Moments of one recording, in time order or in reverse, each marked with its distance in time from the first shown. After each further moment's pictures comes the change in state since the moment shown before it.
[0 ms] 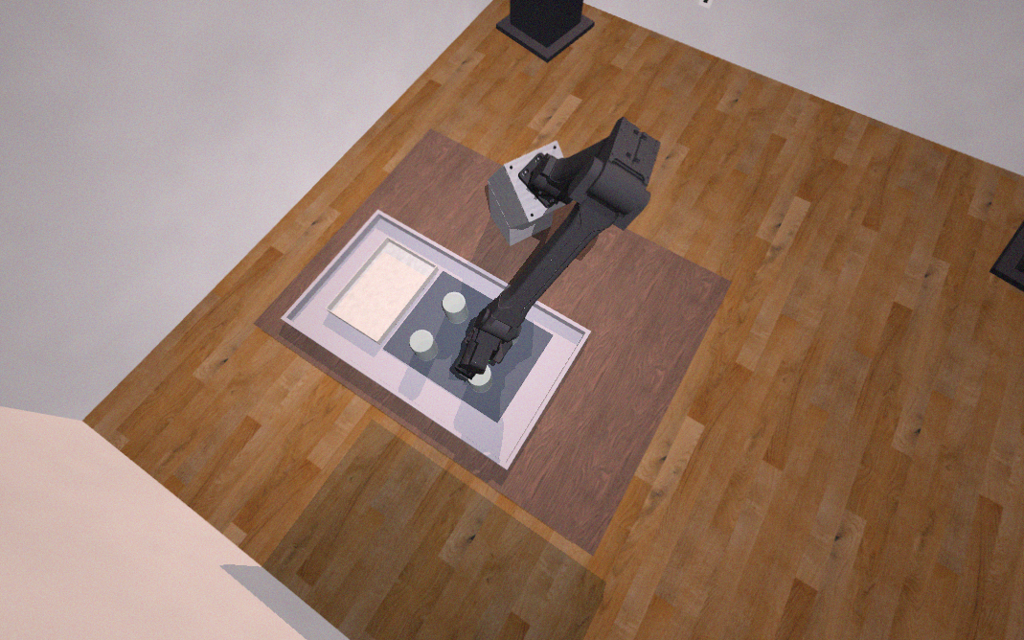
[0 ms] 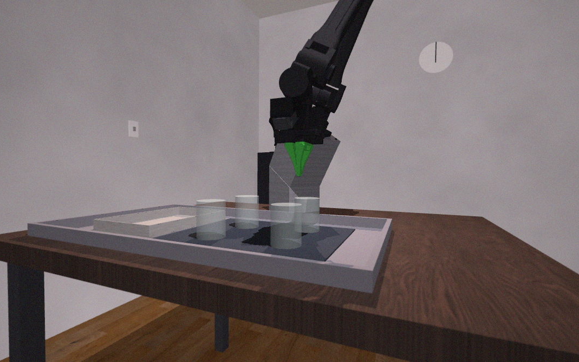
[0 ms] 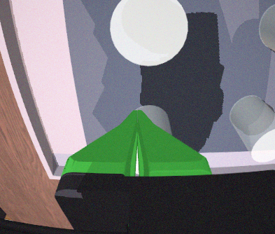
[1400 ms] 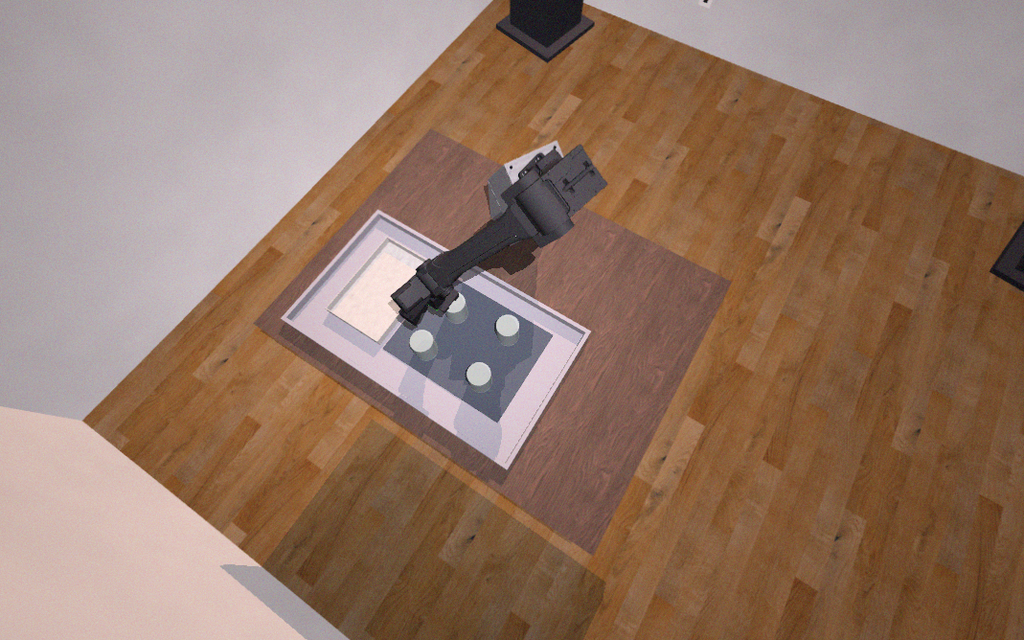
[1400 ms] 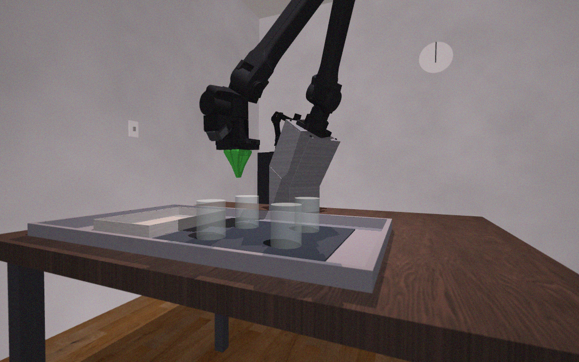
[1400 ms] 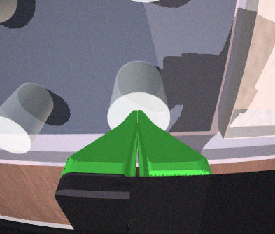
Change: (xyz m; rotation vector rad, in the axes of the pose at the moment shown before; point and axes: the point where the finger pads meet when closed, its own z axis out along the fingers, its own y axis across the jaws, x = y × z) arm 0.046 -0.190 0.006 0.001 0.039 0.042
